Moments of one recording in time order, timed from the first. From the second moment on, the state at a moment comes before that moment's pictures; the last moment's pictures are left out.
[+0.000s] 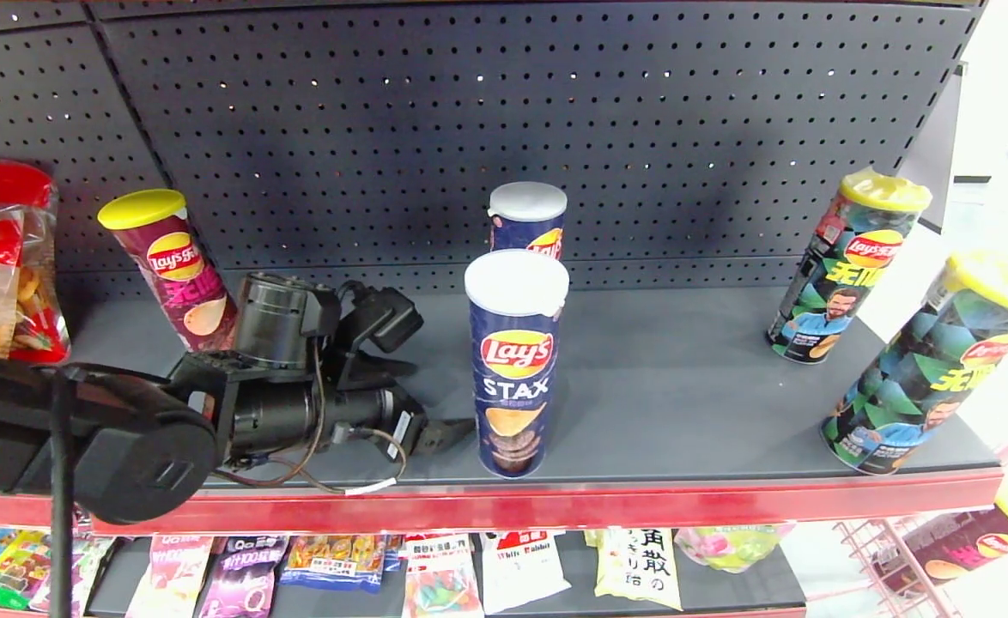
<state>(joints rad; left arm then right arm) -0.48 1.81 -0.79 -0.48 -0.26 0.20 0.20 0.76 -0.79 0.09 0.12 -0.01</state>
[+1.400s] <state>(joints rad) -0.27 0.21 -0.48 0.52 0.15 0.16 -0.04 0.33 -0.28 0.12 -0.09 -0.05</state>
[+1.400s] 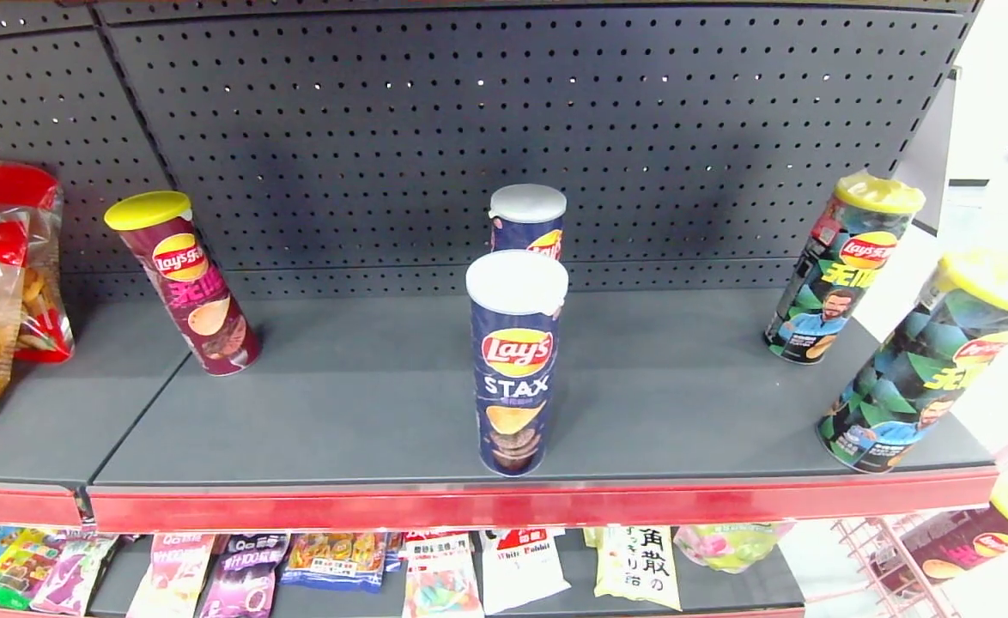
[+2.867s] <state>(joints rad) -0.27 0.08 -0.41 0.51 0.18 0.22 -0.03 0.17 -0.22 0.23 -0.08 -0.11</state>
